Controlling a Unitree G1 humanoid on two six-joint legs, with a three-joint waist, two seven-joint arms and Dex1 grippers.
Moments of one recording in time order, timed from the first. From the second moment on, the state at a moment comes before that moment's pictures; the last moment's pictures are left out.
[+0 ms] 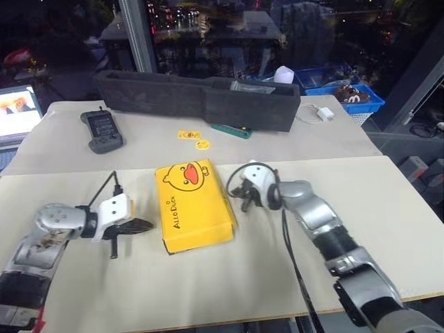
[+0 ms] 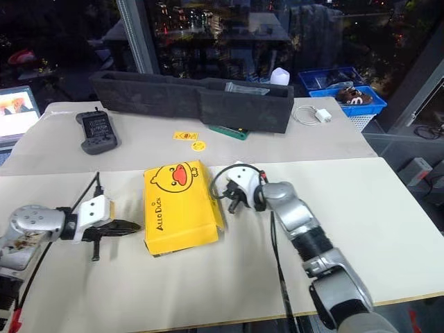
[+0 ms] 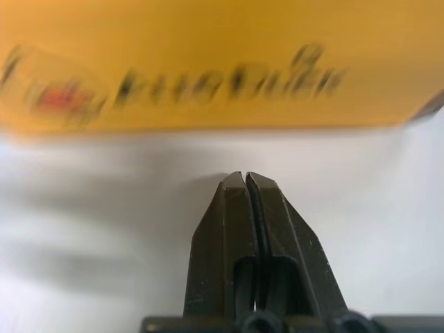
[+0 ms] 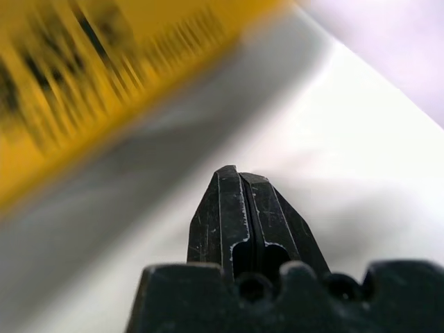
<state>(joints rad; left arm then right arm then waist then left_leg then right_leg) -0.21 0.96 0.06 0.14 -0.20 0.08 -1.26 -0.68 -0.46 0.32 0.19 0.06 0.51 0.79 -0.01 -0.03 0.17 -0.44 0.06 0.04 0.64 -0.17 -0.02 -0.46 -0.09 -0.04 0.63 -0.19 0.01</state>
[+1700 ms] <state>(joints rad) 0.49 0.81 0.68 -0.40 -0.63 0.43 -1.24 -0.93 -0.30 0.32 0.09 0.22 0.50 1.23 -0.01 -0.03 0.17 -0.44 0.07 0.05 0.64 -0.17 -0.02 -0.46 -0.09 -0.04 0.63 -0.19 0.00</state>
